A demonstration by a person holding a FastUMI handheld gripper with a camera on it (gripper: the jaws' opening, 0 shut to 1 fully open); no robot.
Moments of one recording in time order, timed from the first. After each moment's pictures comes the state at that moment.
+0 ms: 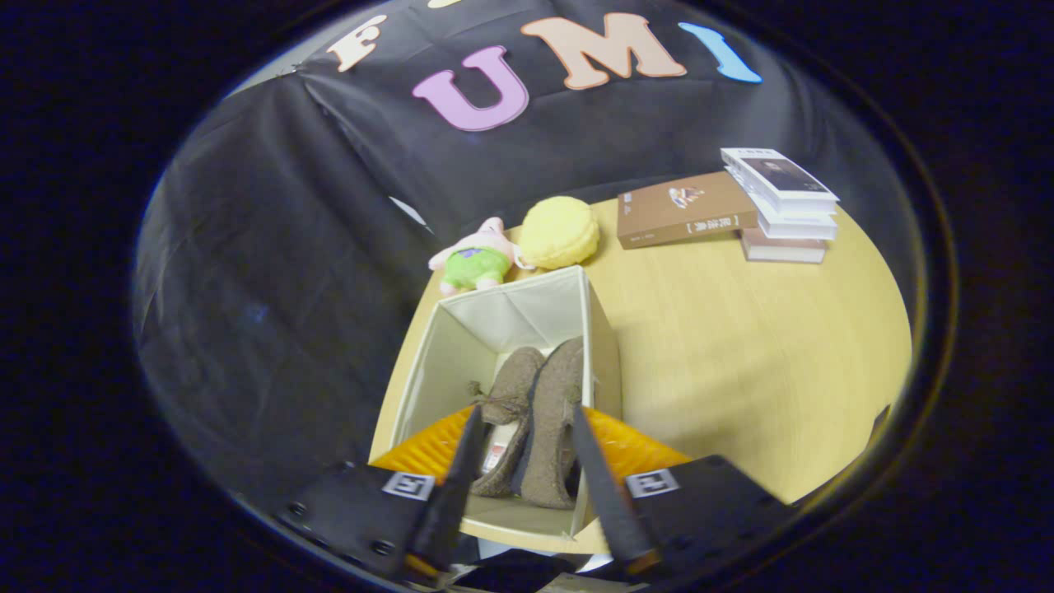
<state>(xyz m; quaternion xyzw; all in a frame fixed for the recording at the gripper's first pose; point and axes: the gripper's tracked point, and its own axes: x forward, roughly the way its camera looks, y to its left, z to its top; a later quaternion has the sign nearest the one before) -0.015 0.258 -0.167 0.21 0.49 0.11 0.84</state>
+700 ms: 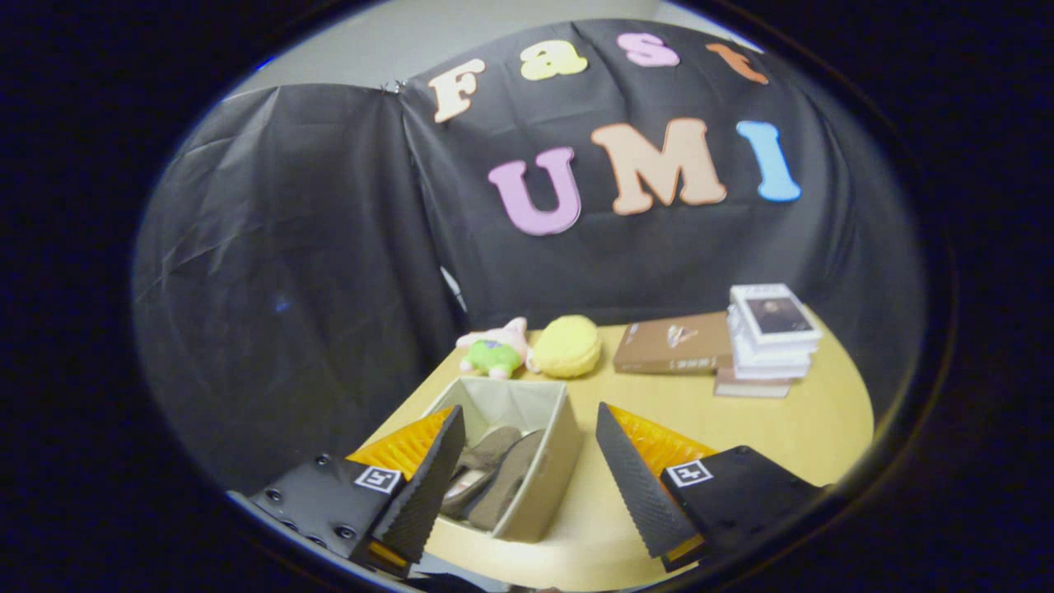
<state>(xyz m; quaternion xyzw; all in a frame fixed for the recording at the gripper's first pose) -0.001 0.162 -0.063 0.12 0.28 0.15 0.94</state>
